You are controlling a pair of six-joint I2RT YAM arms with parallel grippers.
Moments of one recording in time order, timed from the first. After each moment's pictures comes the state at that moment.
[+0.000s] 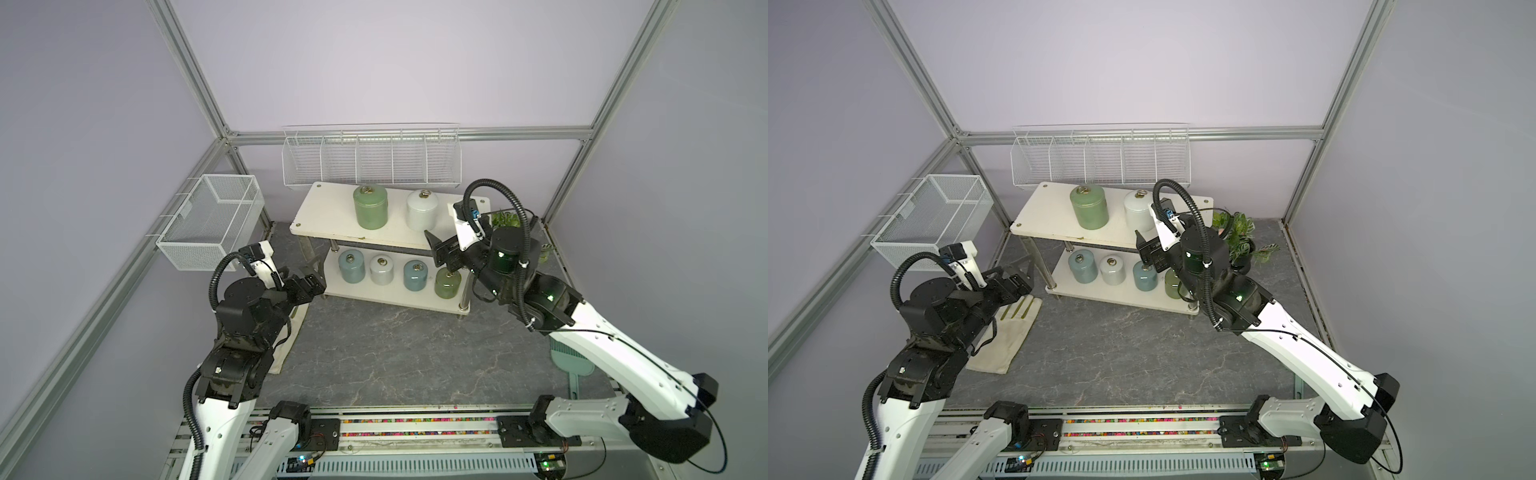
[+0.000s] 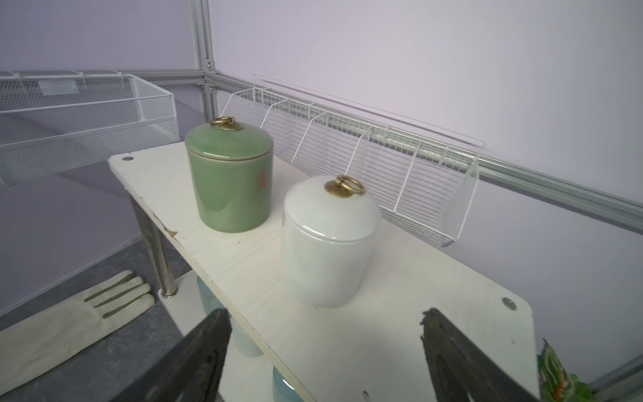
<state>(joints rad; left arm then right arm) -0.23 0.71 1.05 -0.53 0.02 -0.49 0.87 1.27 1.44 -0.28 0.34 -0.11</state>
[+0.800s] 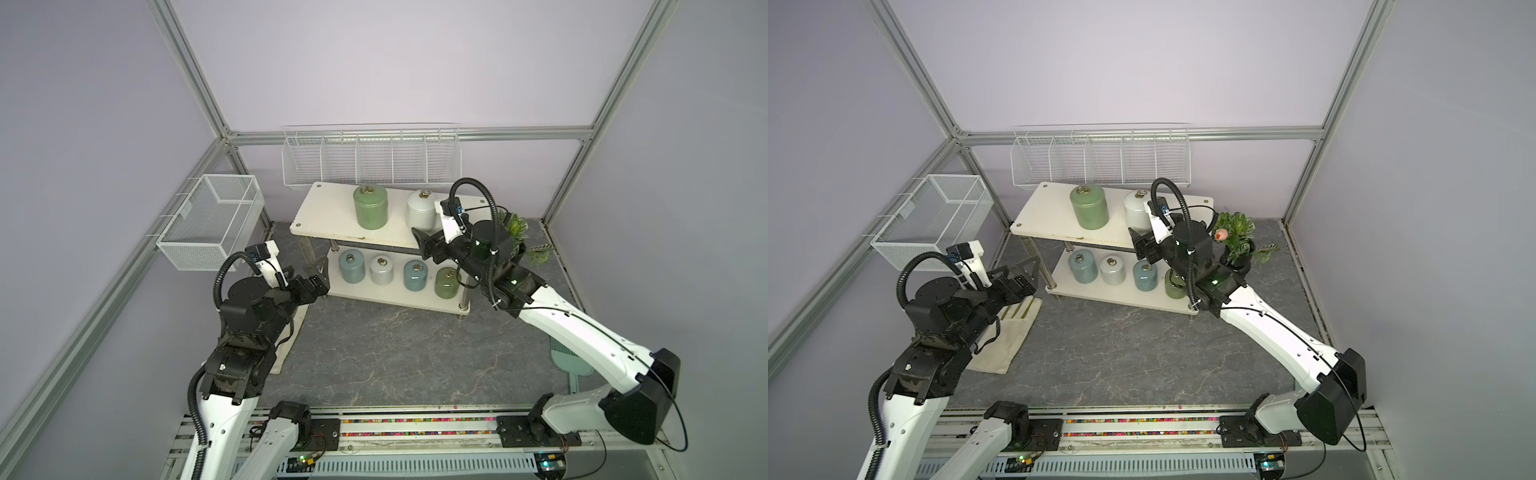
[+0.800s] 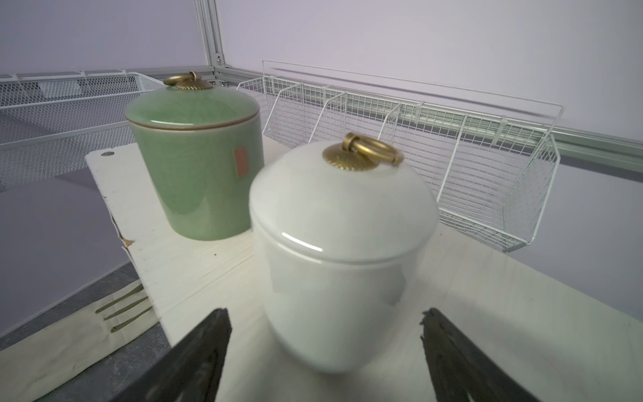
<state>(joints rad) -0.23 0.71 1.03 -0.50 0.06 -0.48 0.73 1.40 1.33 -0.03 0.13 -0.03</state>
